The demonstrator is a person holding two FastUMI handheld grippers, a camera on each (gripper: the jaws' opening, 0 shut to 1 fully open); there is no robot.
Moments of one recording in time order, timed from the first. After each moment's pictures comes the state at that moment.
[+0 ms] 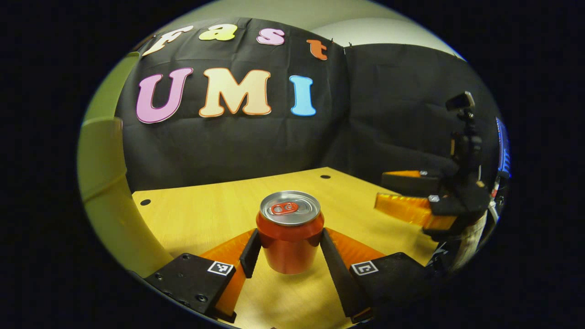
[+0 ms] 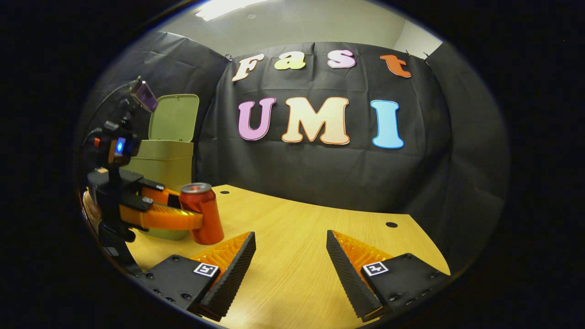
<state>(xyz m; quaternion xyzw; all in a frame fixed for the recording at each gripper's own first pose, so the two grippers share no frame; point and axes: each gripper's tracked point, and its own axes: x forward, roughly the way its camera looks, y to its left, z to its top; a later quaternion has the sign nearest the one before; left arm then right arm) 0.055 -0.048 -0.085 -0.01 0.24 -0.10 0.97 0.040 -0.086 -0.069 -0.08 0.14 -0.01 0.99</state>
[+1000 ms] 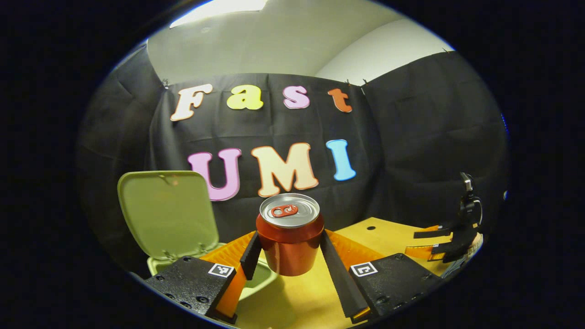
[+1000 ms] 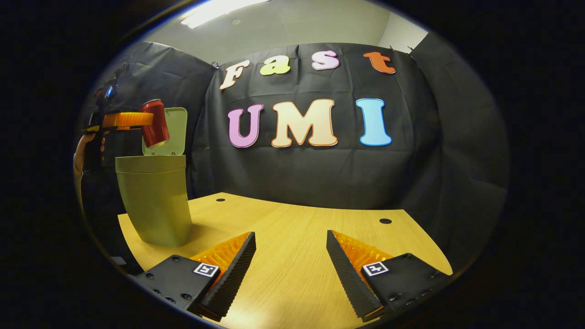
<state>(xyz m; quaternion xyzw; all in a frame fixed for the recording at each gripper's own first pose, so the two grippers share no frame) 0.030 0.067 0.135 0.10 0.08 0.06 0.99 0.028 -0.107 -0.058 -0.04 0.14 -0.03 0.99</state>
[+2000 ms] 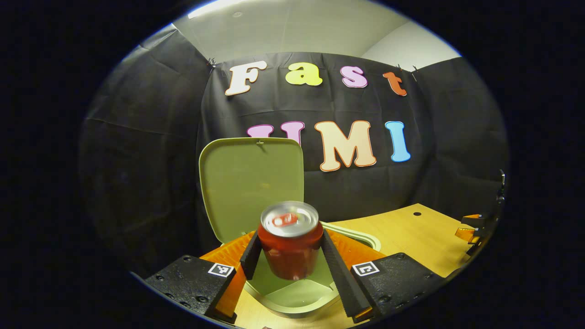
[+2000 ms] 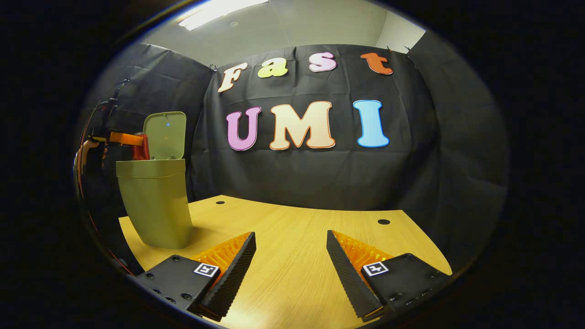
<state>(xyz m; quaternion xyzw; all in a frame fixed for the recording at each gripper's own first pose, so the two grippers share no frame) -0.018 0.189 0.117 0.08 0.16 0.19 0.96 0.023 -0.109 -0.052 -0.04 0.13 -0.03 0.99</state>
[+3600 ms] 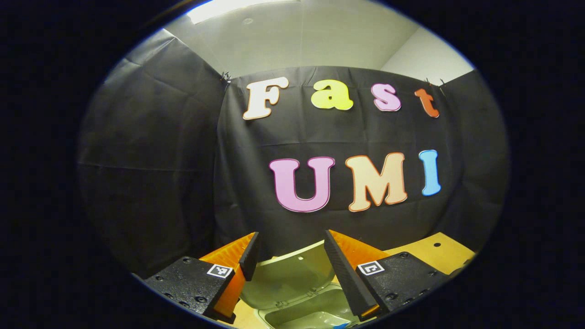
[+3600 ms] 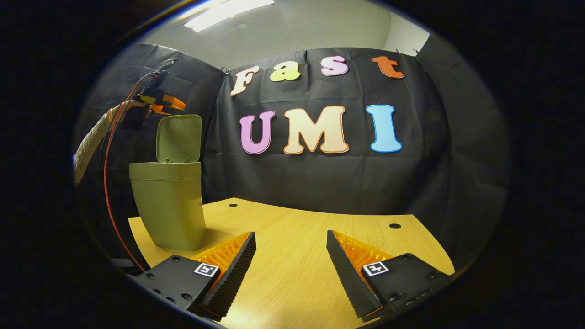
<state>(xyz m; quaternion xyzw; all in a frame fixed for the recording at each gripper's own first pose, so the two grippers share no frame) 0.080 0.274 0.242 0.09 0.12 0.27 0.95 0.018 -0.081 -0.040 -0.05 0.12 0.01 0.99</state>
